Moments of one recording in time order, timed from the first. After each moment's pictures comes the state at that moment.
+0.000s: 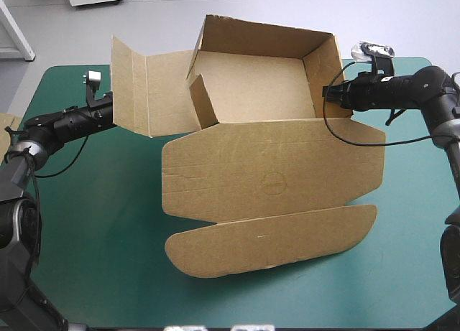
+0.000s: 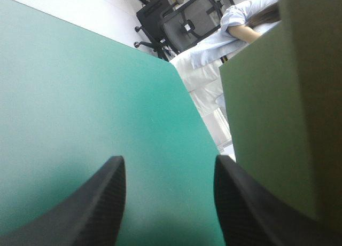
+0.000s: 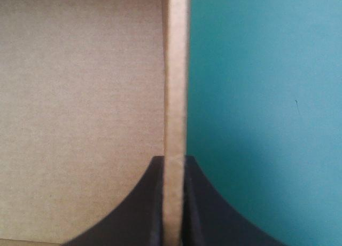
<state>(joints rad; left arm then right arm) 0.21 1.83 -1.30 -1.61 1.18 1.09 -0.03 1.68 -1.56 0.74 0.86 -0.44</state>
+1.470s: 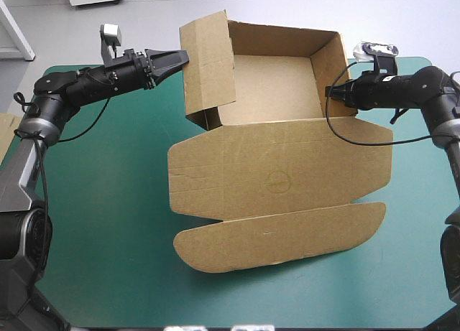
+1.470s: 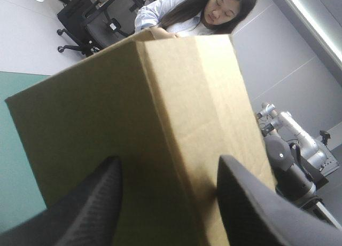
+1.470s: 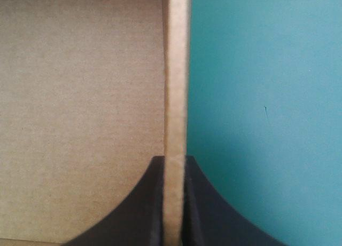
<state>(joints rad) 0.03 1.79 -1.59 -1.67 1.20 0.84 -0.03 1.68 -1.56 0.66 0.82 -0.42</state>
